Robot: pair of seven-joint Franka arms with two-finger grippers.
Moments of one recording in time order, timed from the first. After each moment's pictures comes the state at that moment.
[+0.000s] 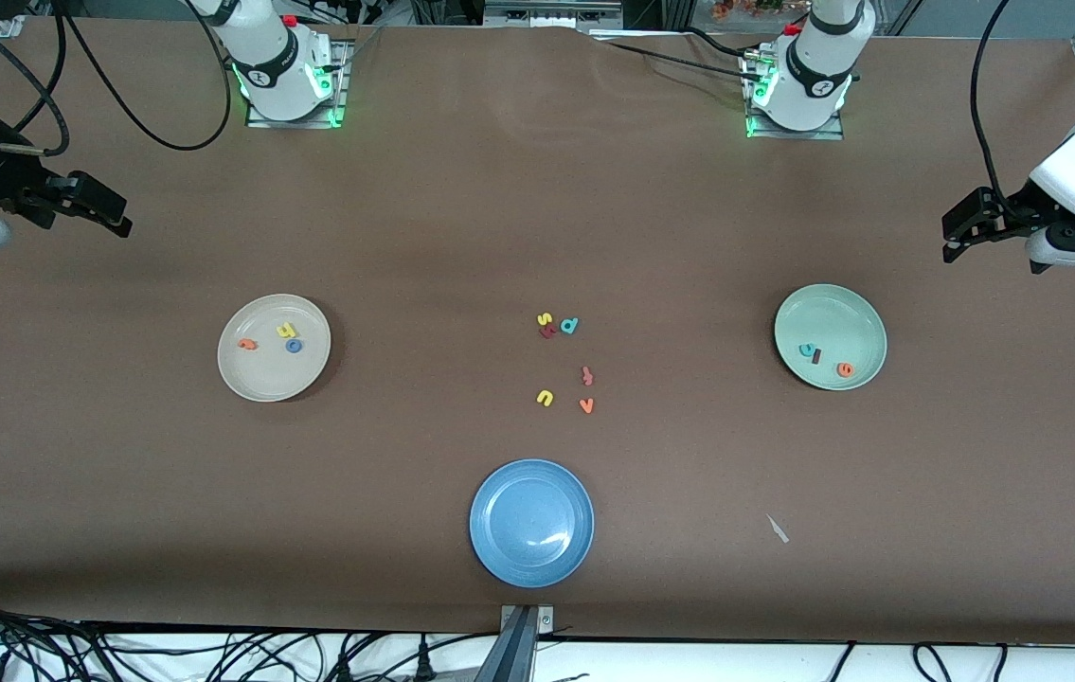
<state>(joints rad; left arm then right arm) 0.06 -0.04 -0.09 -1.72 0.04 1.75 0.11 0.20 -0.08 -0.17 -1.76 0.00 1.68 0.15</state>
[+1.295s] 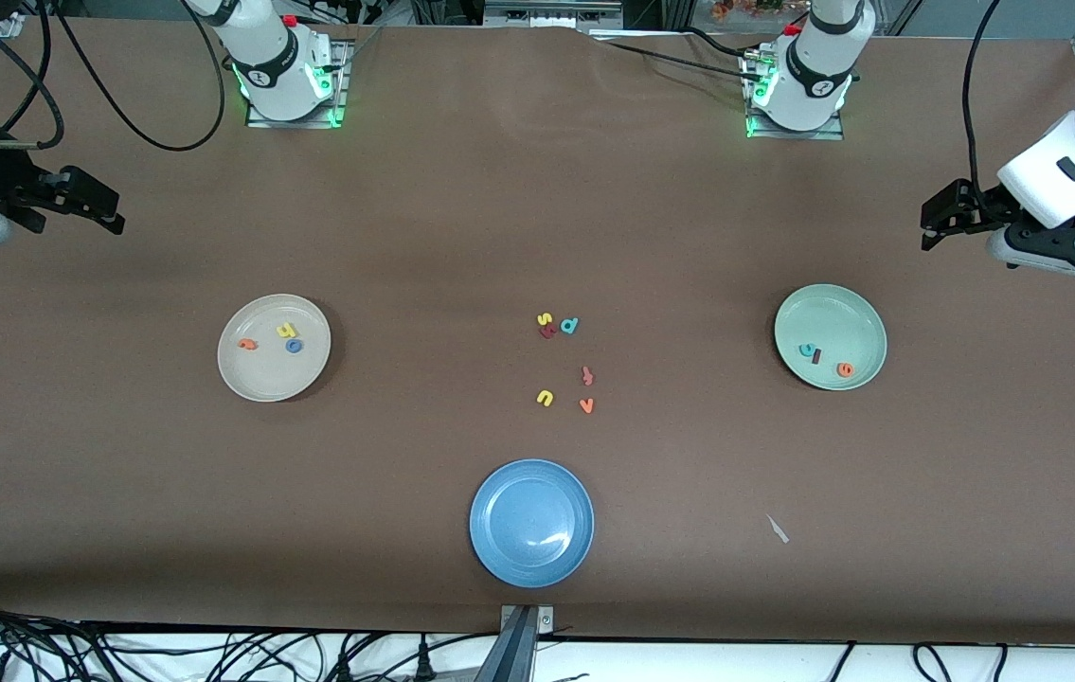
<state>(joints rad) 0.03 -0.01 -0.10 -1.67 0.04 1.65 0.17 0.20 -0.07 -0.18 -1.76 0.00 1.68 0.03</state>
